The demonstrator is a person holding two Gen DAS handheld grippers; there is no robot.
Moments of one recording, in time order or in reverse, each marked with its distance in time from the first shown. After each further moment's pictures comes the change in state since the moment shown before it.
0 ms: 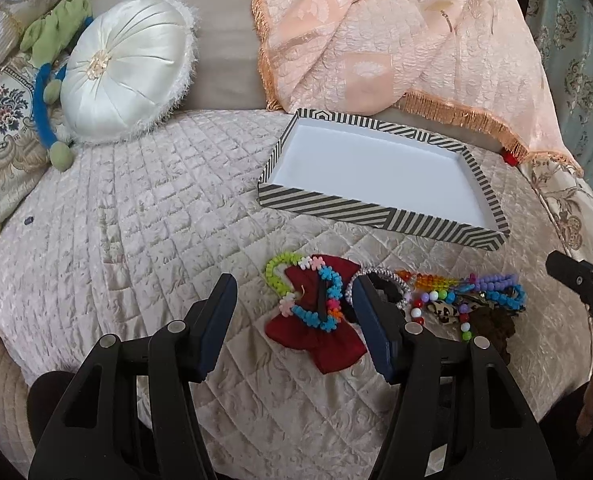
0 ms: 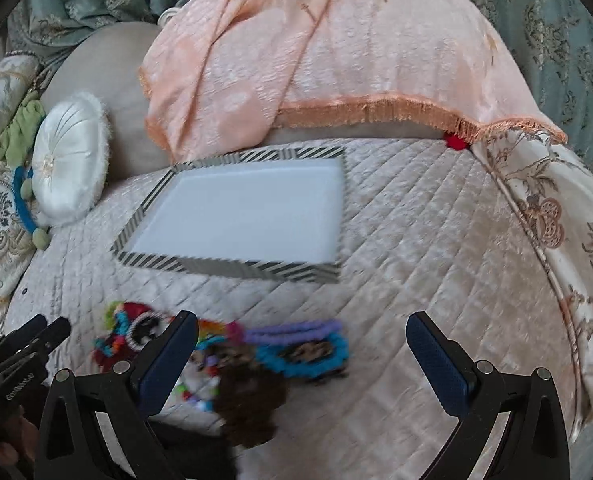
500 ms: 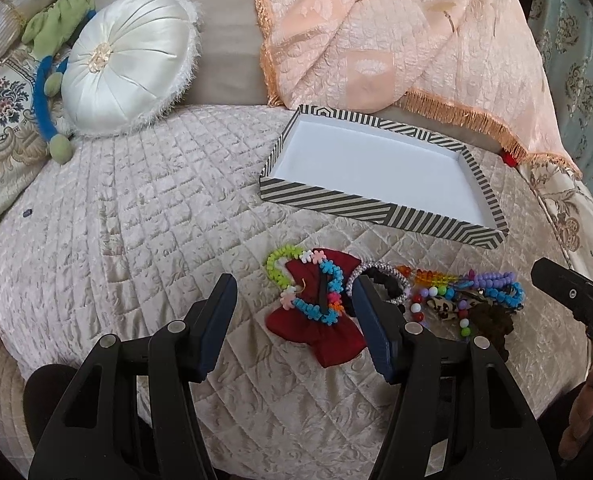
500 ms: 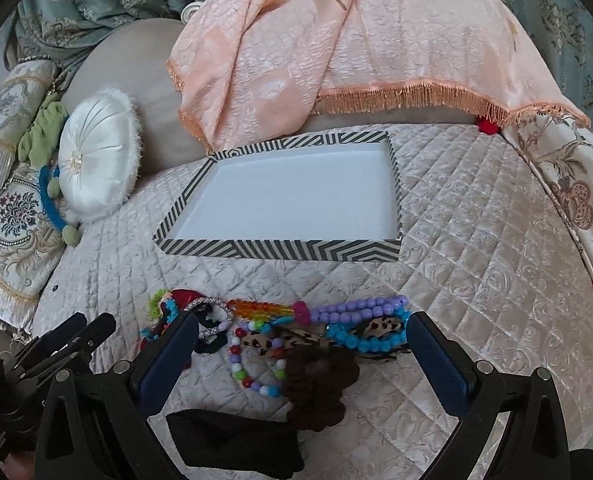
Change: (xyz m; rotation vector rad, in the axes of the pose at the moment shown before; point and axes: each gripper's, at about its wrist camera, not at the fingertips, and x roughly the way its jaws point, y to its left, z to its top) left arm -0.002 0.002 -0.003 -0.015 0.009 -0.007; right arm 0.001 0.025 -0.011 0.021 0.021 0.088
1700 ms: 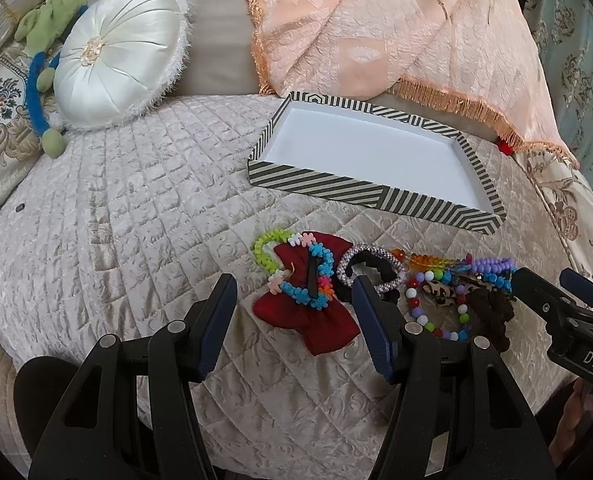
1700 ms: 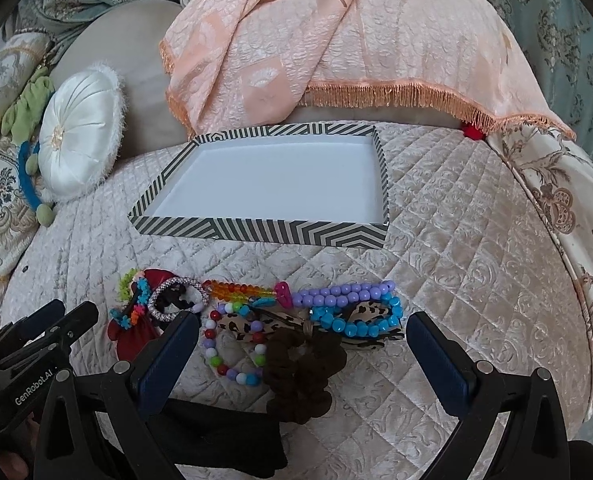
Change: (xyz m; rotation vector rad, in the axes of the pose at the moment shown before) left arm 0.009 -0.007 -0.011 0.014 0.023 -0.013; right arm 0.011 0.010 -0.017 -0.062 0.001 -0.125
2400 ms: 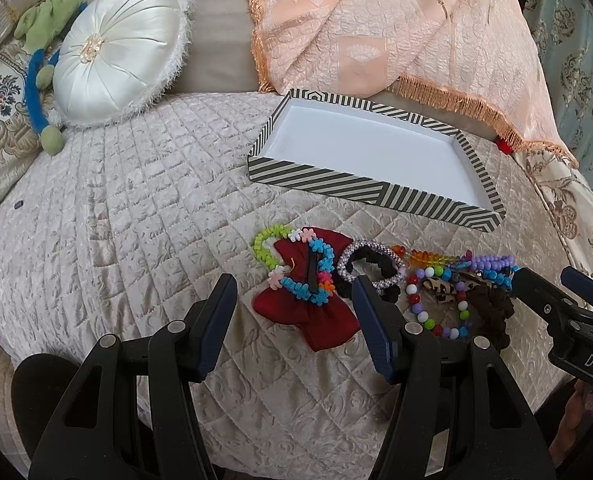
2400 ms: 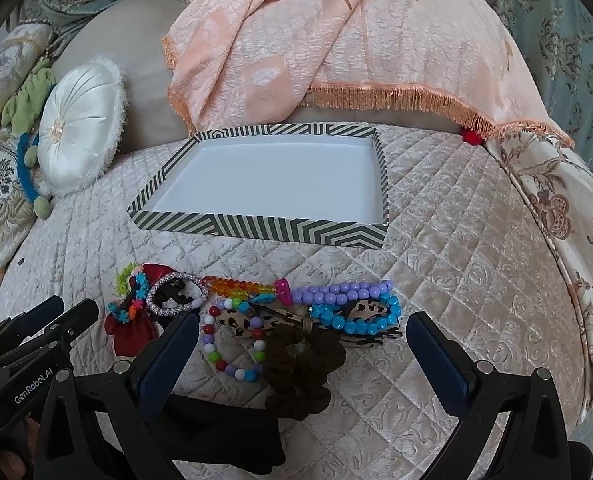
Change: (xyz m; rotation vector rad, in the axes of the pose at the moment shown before) left arm 0.001 0.001 -0.002 -0.004 0.007 -0.006; right arm -0.002 0.004 -0.002 -0.016 0.001 -0.007
